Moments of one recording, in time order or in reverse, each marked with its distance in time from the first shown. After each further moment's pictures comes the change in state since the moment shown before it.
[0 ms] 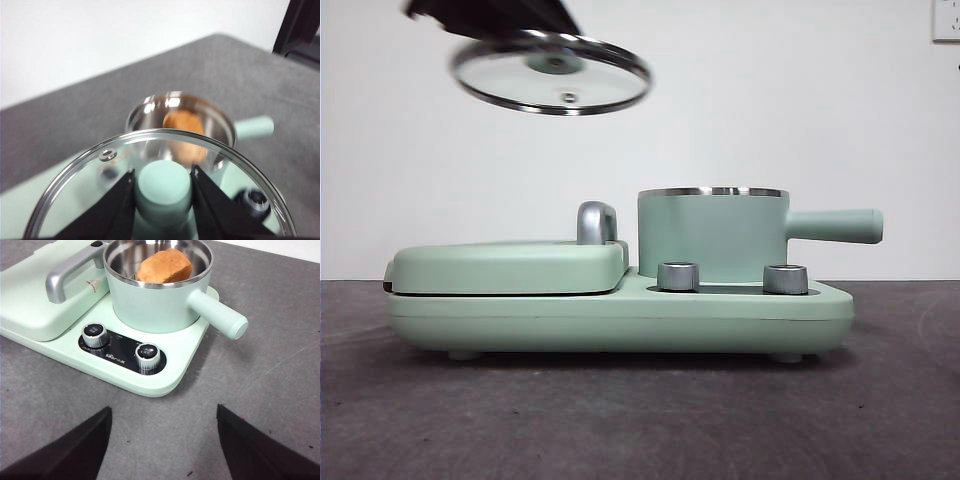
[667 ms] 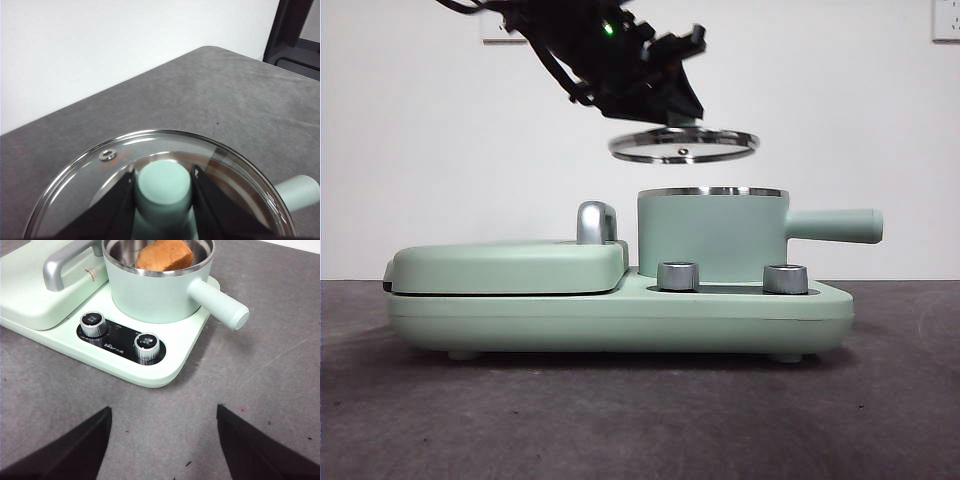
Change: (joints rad) left arm -0.058 0.576 0.417 0.176 0.013 0.023; right arm 0.000 -0.002 0.000 -0.033 0.000 0.000
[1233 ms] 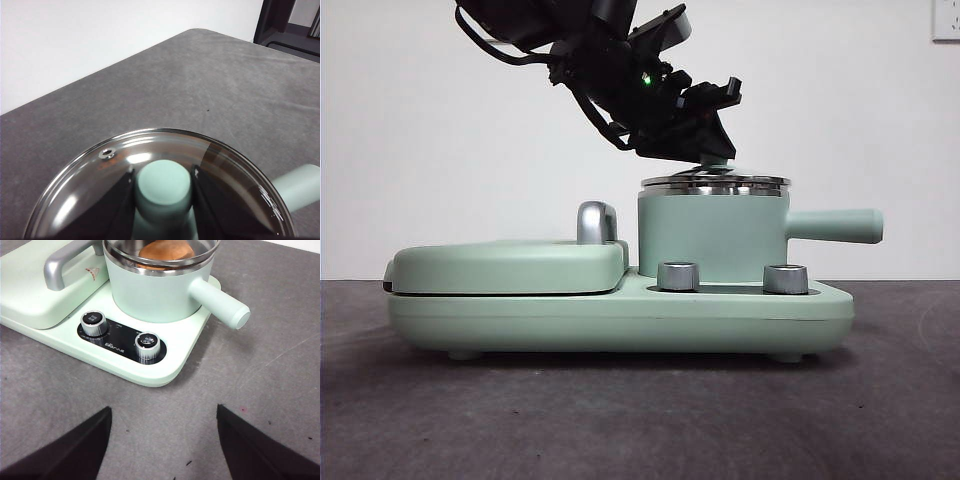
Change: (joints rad) left arm -0.037 0.127 0.058 0.035 0.006 0.023; right arm 0.000 0.000 0.000 -0.002 0.000 0.000
